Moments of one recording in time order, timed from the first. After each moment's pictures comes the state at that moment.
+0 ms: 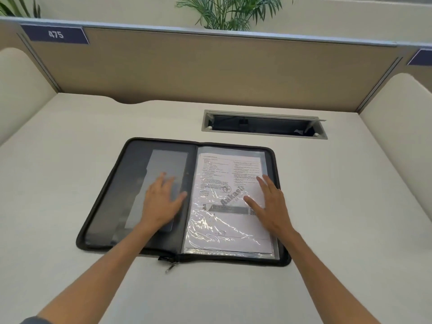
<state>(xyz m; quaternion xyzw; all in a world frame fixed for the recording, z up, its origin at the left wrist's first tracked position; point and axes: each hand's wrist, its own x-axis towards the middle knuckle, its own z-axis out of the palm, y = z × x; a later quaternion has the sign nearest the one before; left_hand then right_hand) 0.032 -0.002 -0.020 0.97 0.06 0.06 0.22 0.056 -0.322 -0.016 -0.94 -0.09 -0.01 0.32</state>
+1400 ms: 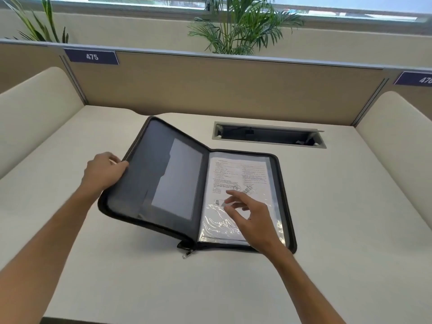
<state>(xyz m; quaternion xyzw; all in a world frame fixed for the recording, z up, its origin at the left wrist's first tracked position) -0.005 0.129 0.116 0.89 0.30 0.10 0.32 -0.050 -0.244 0.073 -0.85 -0.15 -0.01 0.50</state>
